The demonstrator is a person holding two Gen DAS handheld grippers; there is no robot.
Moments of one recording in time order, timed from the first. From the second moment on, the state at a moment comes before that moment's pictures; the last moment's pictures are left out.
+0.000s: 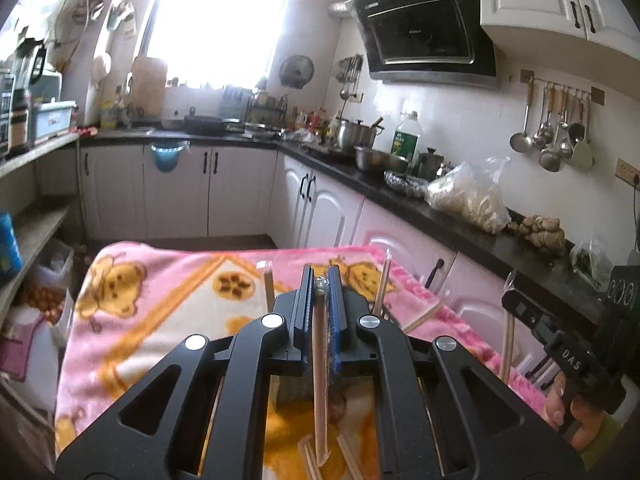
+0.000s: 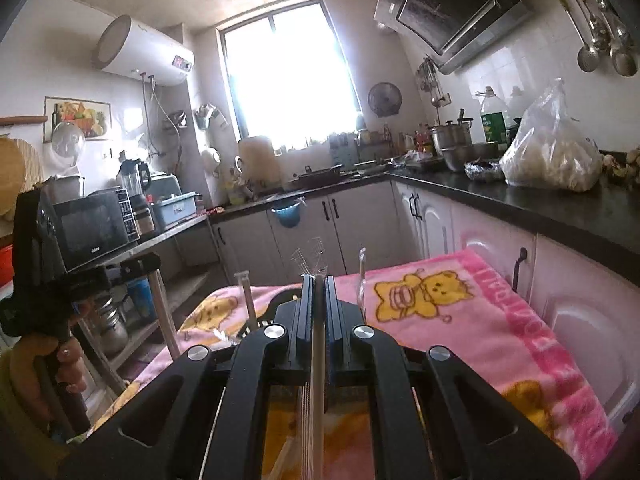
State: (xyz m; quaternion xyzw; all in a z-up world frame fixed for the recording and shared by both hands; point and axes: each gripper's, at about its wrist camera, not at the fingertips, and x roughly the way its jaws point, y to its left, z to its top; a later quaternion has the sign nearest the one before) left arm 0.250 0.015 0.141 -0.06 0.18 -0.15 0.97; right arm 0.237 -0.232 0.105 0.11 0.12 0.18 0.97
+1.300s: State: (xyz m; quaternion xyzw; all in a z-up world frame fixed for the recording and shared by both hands) left arm 0.324 0.009 0.127 -0.07 0.10 -0.10 0.99; right arm 0.374 -0.168 0.136 0.11 -0.01 0.14 0.98
